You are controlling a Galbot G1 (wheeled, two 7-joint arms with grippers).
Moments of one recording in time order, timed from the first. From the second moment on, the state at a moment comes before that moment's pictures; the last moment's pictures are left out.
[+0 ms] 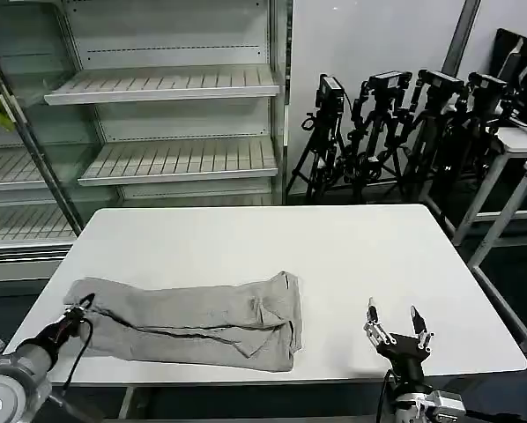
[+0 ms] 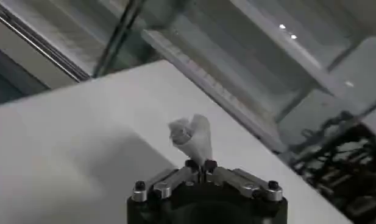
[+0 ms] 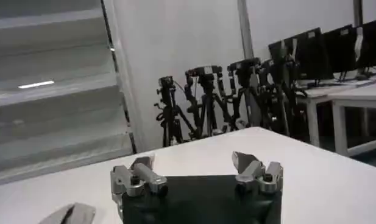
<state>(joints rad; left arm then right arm) 1.45 -1.10 -0.91 -2.10 -1.46 0.55 -0.39 -1.64 1.42 0.50 2.25 0.29 -0.09 0.26</state>
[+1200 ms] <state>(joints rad) 1.29 -1.37 -0.33 -2.16 -1.42 0.47 -0.42 -1.68 1.46 0.48 2.24 0.26 -0.06 0.25</state>
